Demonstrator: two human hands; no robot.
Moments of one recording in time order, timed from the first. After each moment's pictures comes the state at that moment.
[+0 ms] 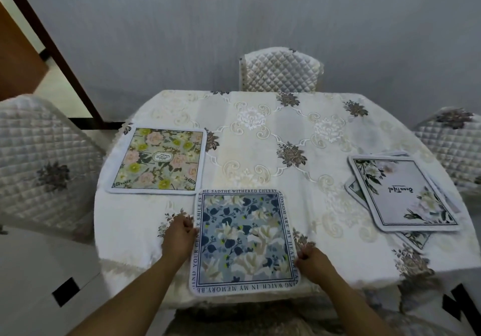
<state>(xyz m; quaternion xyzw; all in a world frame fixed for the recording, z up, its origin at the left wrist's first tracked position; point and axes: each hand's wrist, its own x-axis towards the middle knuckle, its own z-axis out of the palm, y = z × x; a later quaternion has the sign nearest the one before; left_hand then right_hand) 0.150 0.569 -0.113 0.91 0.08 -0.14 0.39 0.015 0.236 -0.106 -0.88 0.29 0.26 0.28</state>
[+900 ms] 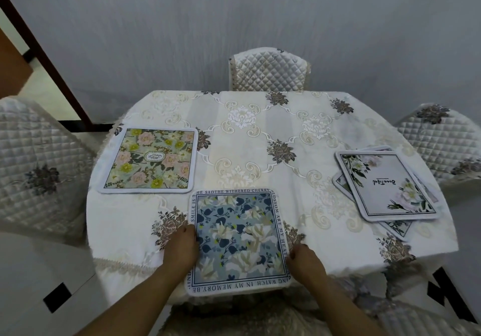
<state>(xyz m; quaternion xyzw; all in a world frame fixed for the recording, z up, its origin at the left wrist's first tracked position) 0.120 0.558 -0.115 0.96 -0.09 -0.15 0.20 -0.005 0.256 -0.104 -0.90 0.30 0.20 0.23</state>
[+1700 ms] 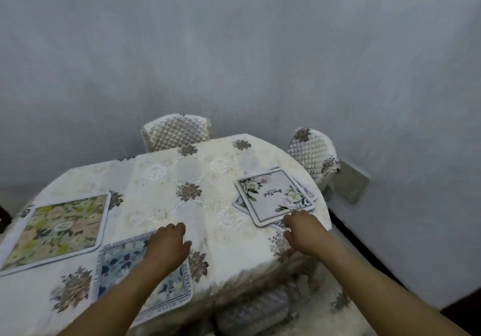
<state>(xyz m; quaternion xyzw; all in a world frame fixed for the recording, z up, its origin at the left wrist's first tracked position) 0.005 0.323 0.058 0.95 -0.30 -0.02 0.07 -0.177 0.011 0.096 -0.99 0.15 0.01 0.02</state>
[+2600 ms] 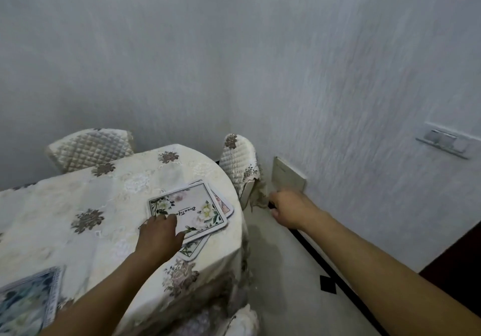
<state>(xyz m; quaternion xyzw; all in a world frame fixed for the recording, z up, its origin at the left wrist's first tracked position) -0.113 -0.031 0.107 0.94 -0.33 0.01 0.03 -0.296 -0.315 0.167 -0.99 0.16 -0.03 0.05</state>
